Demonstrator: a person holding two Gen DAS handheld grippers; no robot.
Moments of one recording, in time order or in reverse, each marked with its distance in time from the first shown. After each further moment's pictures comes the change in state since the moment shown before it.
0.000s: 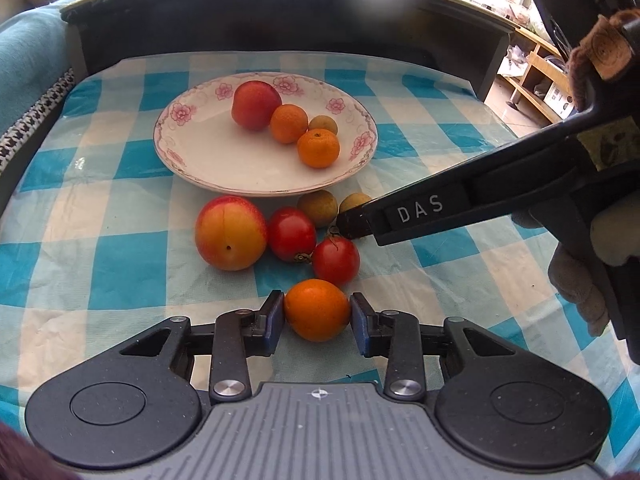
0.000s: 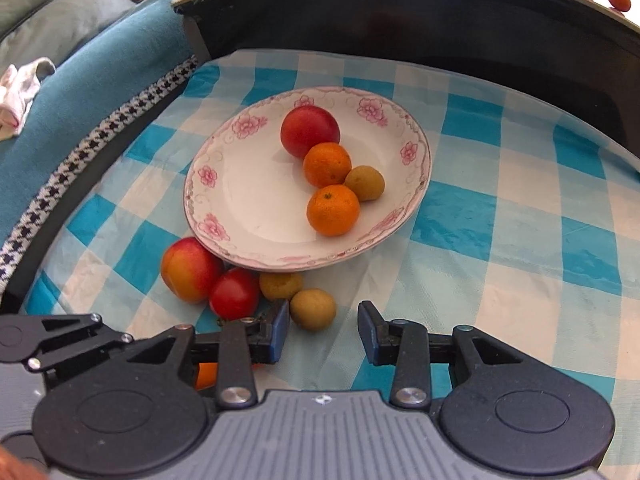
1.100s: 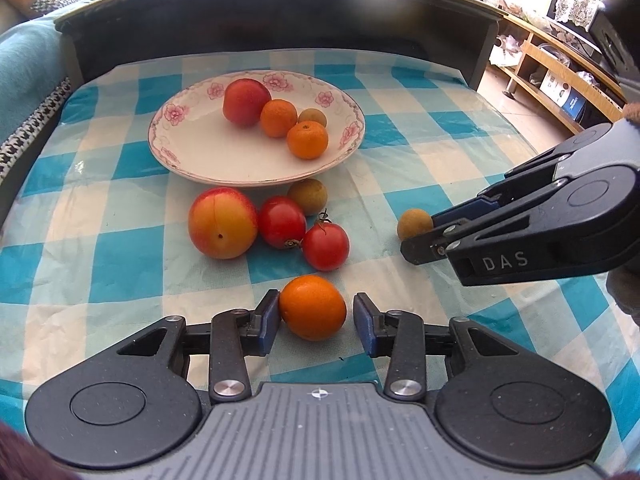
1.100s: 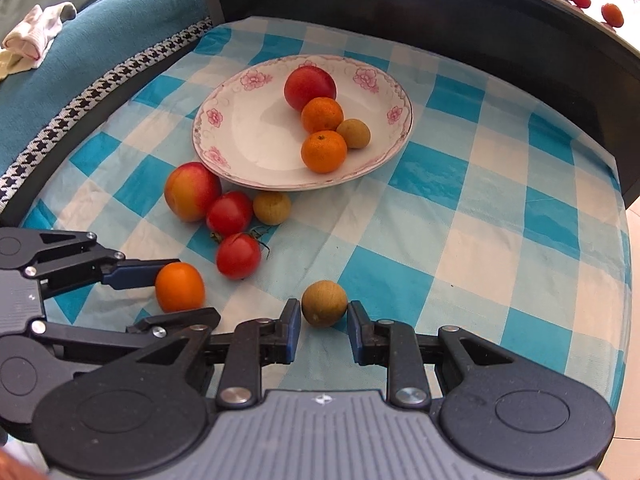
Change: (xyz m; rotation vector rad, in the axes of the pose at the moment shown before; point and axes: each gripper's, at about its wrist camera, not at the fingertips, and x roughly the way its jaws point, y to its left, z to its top) left arm -0.002 -0.008 -0.009 0.041 0.000 0.016; right arm -0.027 0.002 -0.034 -0.095 0.058 -0.071
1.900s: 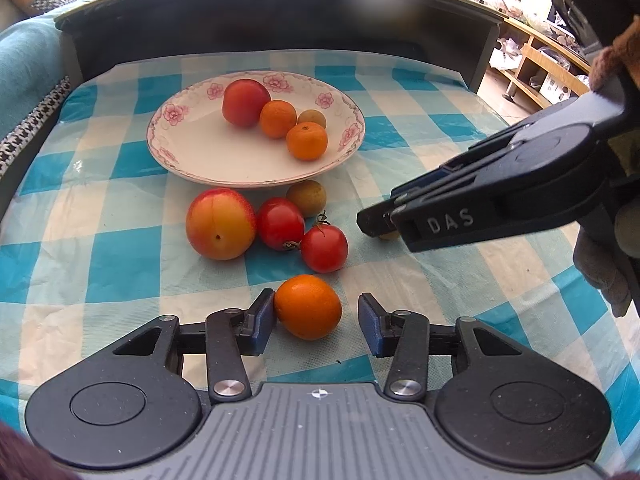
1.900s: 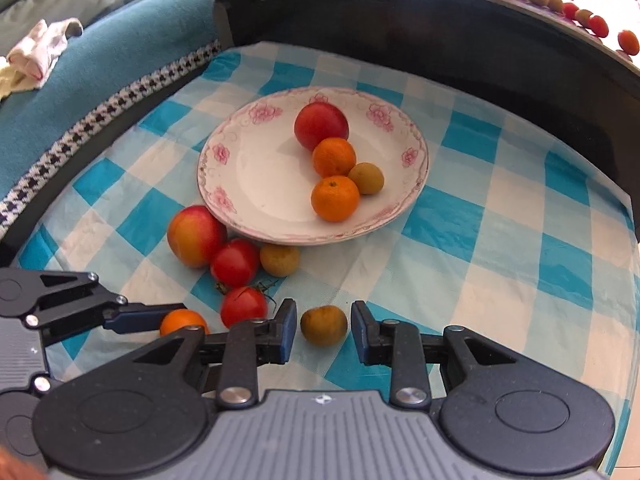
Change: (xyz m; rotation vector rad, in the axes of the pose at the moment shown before) left arm 0.001 0.000 0.000 -0.009 -0.004 -0.005; right arm 0.009 0.005 0.019 -0.029 -0.067 0.019
